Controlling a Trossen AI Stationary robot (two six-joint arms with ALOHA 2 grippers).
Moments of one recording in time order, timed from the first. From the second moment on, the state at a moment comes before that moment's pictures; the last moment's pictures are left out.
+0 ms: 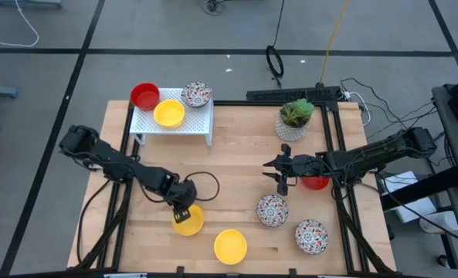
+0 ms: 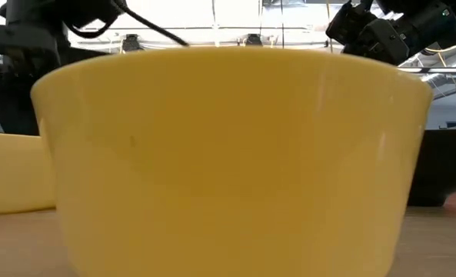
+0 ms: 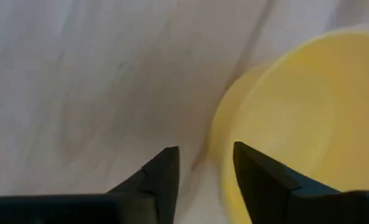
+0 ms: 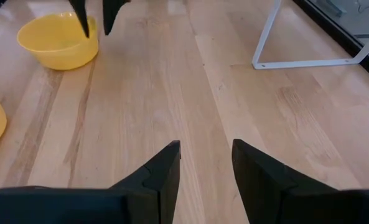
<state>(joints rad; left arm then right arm) -0.35 1.52 0.79 -0.55 0.13 -0.81 0.15 1.11 0.50 0.07 0.26 0.14</state>
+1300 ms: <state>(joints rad) 0.20 1.26 1.22 -0.78 -0.16 -0.09 0.15 1.11 0.50 0.08 0.26 0.05</state>
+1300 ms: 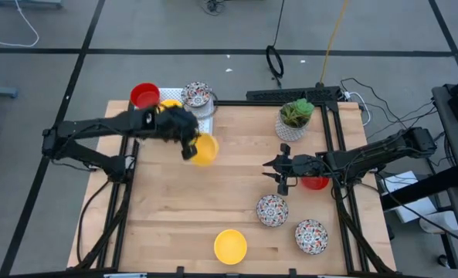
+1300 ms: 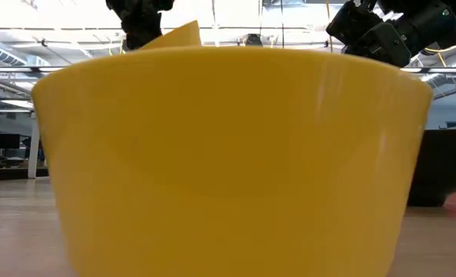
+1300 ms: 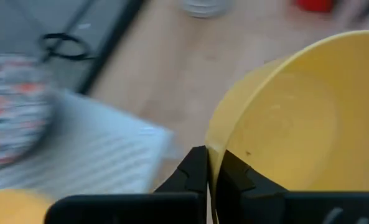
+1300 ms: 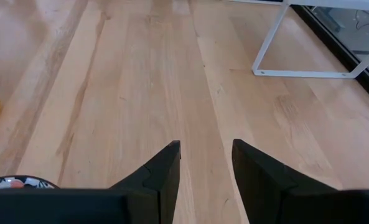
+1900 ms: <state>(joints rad) 0.65 1.26 1.34 -0.99 -0.26 0.03 0.15 1.11 0.50 0.08 0.26 0.01</state>
